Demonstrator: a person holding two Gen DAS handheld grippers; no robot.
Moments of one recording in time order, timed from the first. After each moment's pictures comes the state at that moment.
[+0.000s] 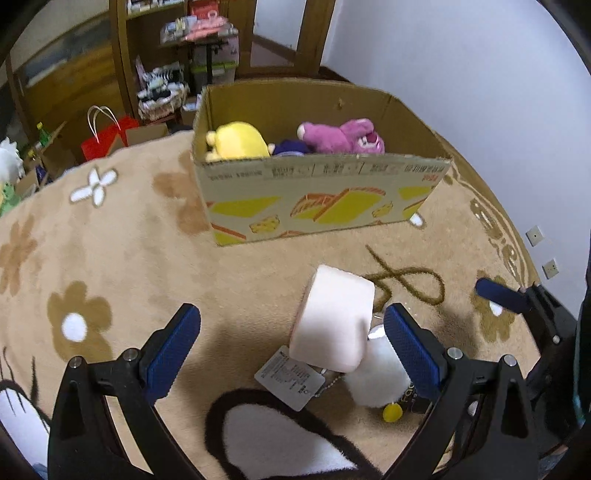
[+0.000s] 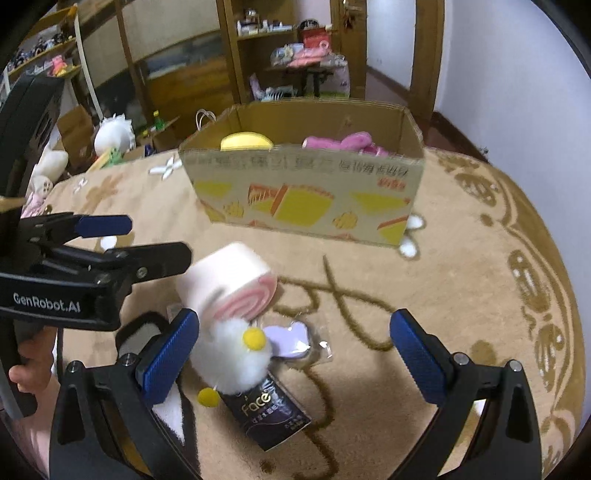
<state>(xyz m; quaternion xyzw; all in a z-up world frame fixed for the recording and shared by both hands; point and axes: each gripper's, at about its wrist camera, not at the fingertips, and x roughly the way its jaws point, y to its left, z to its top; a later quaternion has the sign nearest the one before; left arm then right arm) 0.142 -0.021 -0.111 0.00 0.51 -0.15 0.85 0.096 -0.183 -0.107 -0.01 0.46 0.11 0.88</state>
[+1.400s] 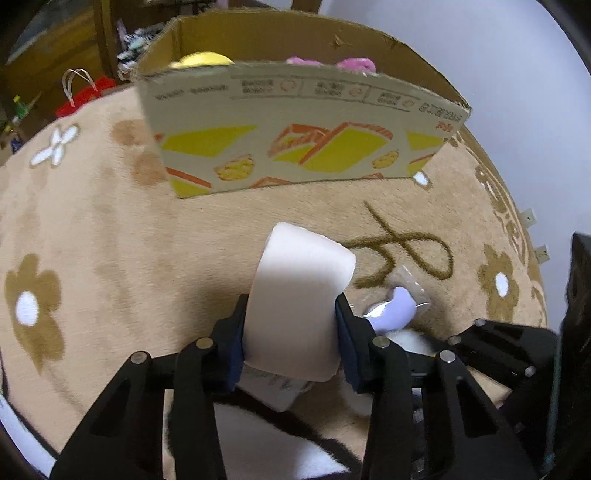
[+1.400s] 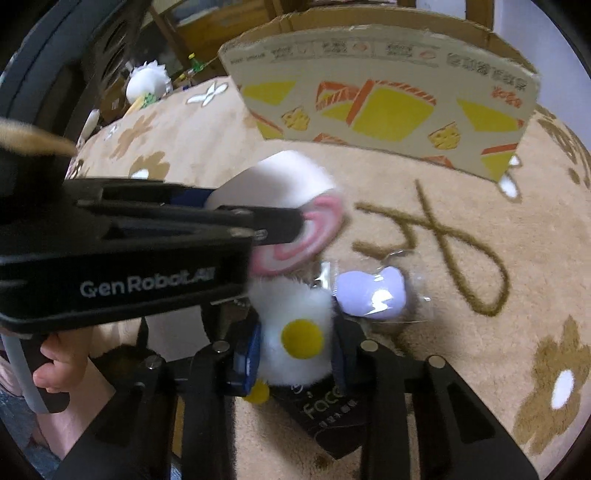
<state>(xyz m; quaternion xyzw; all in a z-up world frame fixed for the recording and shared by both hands) 0.153 -0.041 -0.157 -0.01 0.57 -0.17 0.81 0.109 -0.138 -0.162 0.01 0.55 0.20 0.81</state>
